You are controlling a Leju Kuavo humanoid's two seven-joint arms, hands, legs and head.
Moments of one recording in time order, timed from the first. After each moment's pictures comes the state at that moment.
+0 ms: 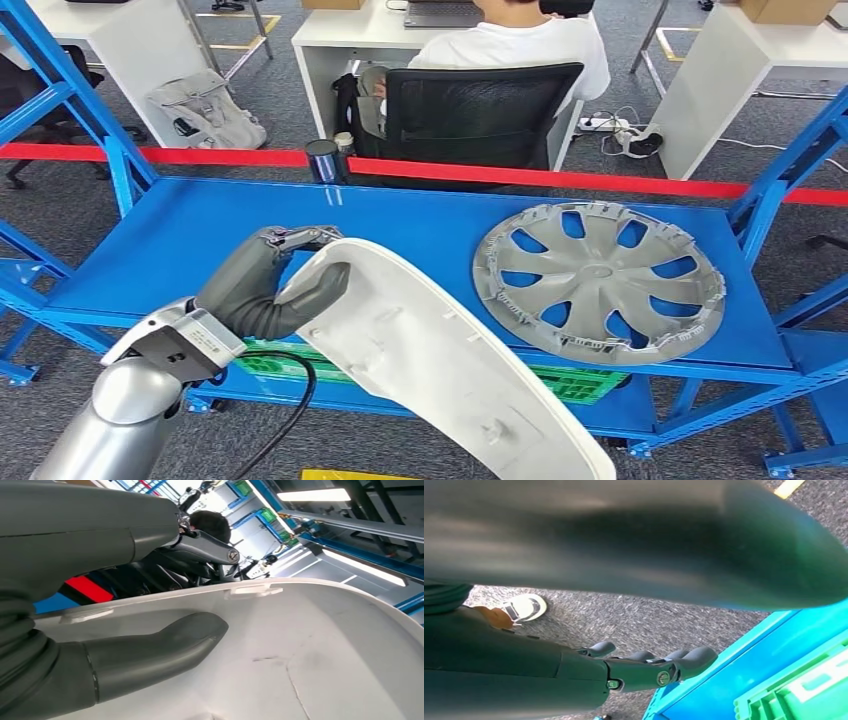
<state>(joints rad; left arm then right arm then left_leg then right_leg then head) -0.37 0.00 -0.50 -1.51 -0.20 -0.29 -0.24 -0.02 0.02 0.59 -0.28 -0.01 -0.36 -0.20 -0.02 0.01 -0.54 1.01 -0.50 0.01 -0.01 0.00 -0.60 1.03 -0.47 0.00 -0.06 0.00</state>
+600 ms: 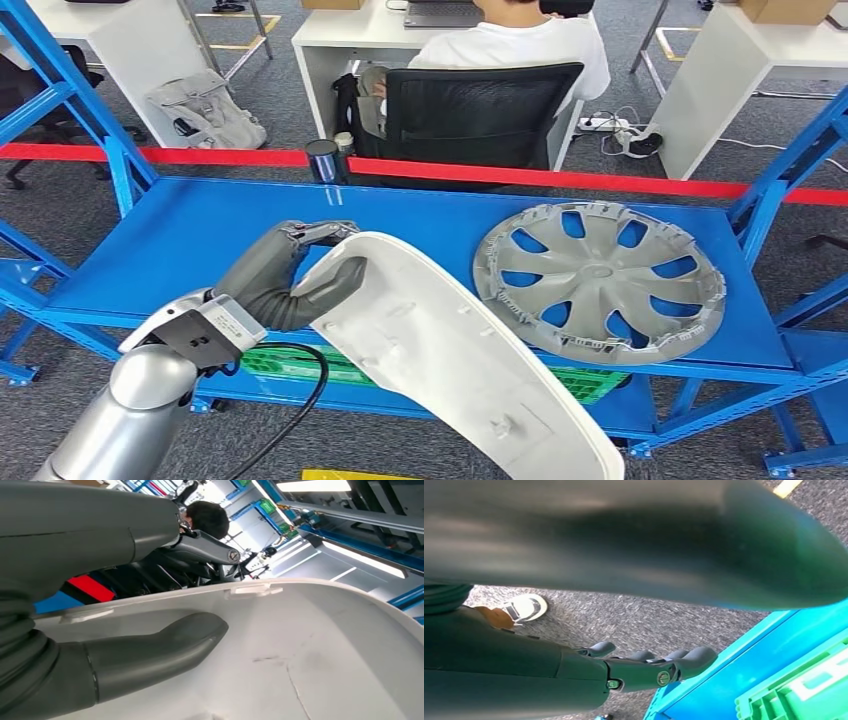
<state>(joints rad) -0.41 -0.02 -0.51 -1.44 -0.20 -0.31 -0.26 -0.02 0.02 0.59 -0.28 -0.01 -0.37 -0.20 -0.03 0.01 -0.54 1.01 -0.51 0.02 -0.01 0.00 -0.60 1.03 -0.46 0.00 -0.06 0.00</state>
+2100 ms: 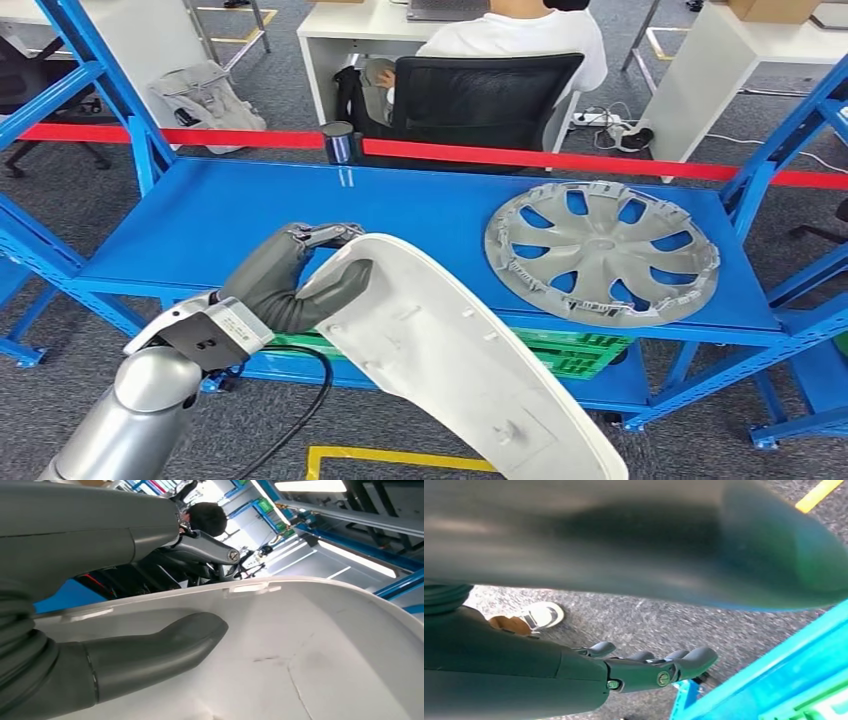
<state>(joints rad) -0.40 -0.02 -0.51 -1.45 -0.20 -0.31 -0.25 -0.03 0.02 0.59 -0.28 0.02 -0.37 -0.19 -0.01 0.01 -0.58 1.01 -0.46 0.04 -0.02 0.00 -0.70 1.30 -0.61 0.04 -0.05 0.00</state>
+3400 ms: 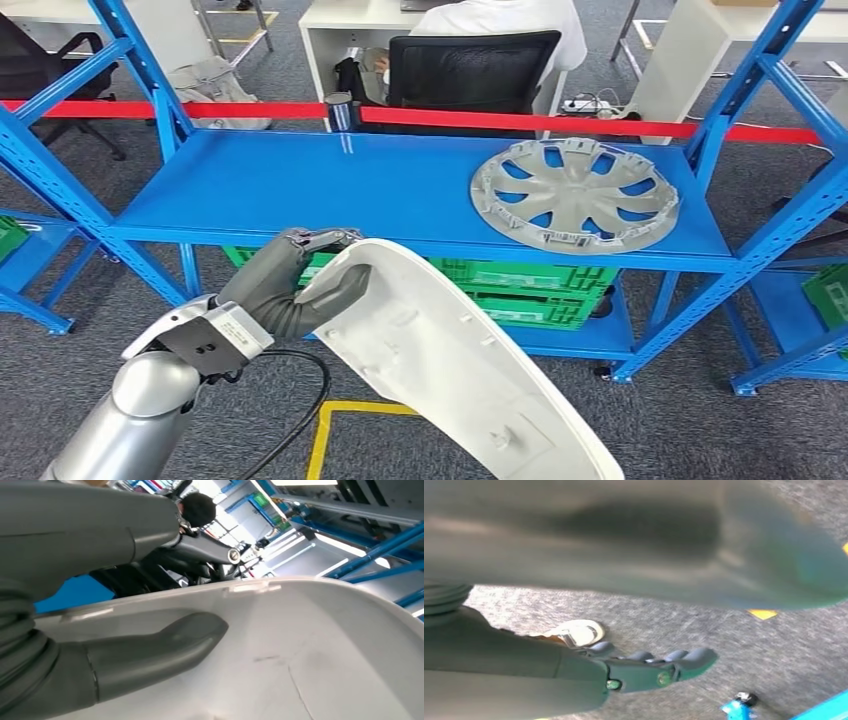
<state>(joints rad) -0.38 -0.01 -0.51 -1.47 -0.21 -0.31 -0.24 -0.03 0.01 0.59 -0.31 0.06 -0.36 -0.16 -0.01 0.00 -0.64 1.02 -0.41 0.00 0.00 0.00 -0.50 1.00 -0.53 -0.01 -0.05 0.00</state>
